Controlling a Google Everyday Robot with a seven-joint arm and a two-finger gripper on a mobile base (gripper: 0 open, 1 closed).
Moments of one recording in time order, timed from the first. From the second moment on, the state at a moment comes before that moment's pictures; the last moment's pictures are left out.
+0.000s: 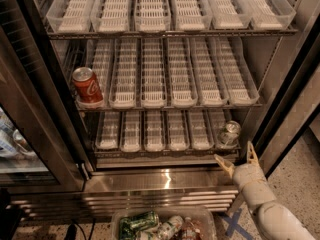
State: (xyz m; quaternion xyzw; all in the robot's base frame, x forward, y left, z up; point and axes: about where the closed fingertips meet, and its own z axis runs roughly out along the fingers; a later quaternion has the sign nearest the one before) arm 0.568 -0.282 0.598 -0.18 0.73 -0.10 0.65
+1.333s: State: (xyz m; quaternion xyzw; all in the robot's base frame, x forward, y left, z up) arm 0.595 -0.274 0.610 -0.15 0.71 -0.08 0.69
